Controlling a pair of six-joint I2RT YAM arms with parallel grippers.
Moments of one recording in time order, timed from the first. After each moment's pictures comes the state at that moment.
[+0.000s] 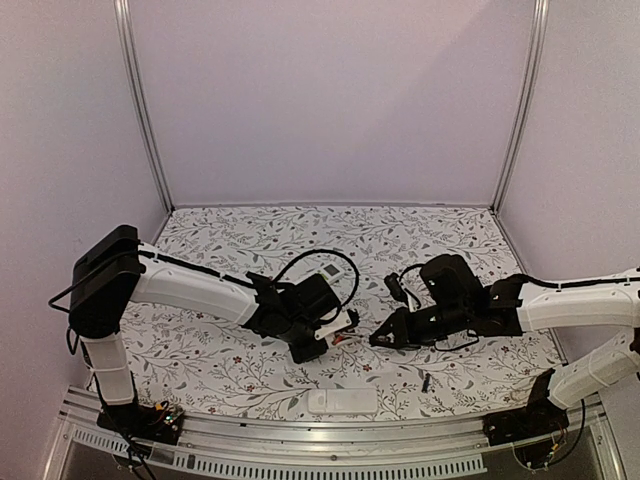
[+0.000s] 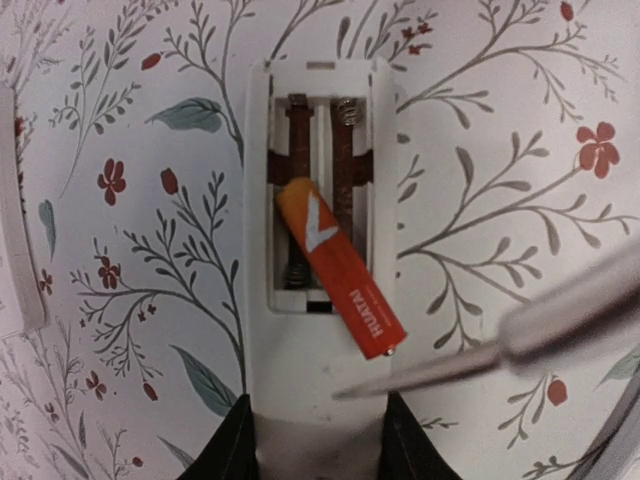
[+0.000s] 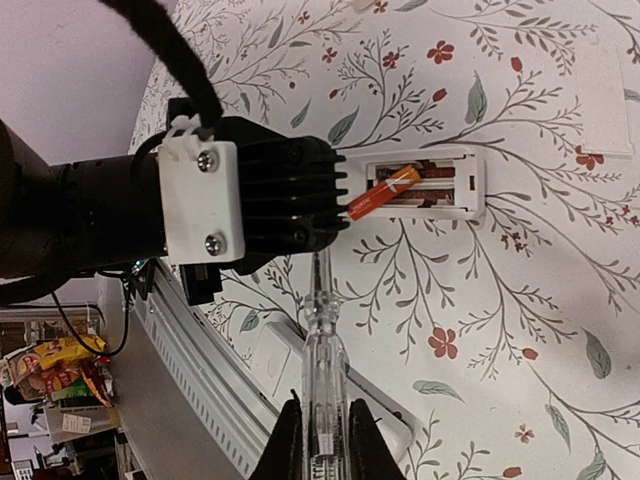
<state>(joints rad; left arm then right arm) -1.10 1.91 1.15 -0.39 -0.15 0.18 0.95 1.31 0.69 -0.12 -0.33 0.80</state>
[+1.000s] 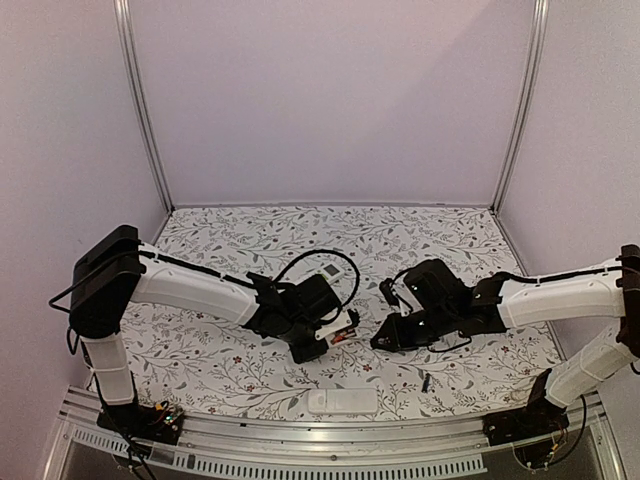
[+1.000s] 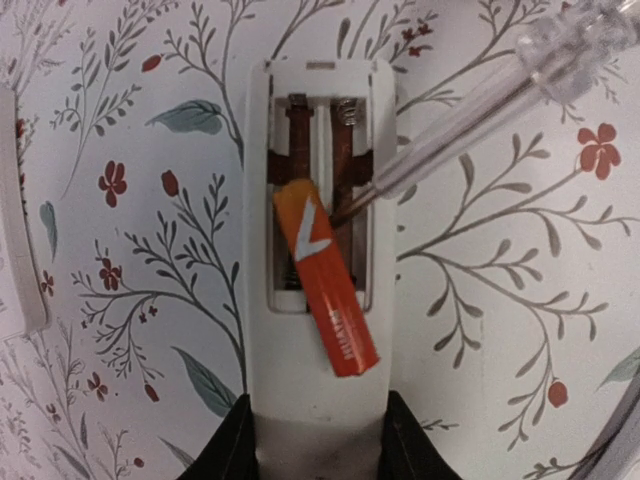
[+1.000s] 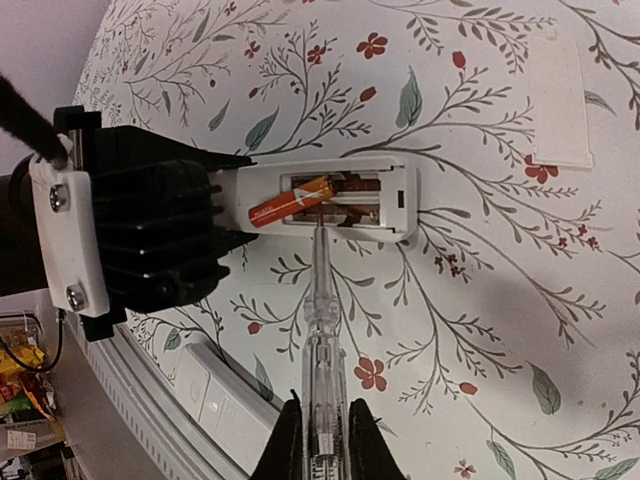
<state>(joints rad) -1.10 1.92 1.15 -0.39 -0.15 0.18 0.95 1.43 0.74 -0.18 -0.19 0.72</state>
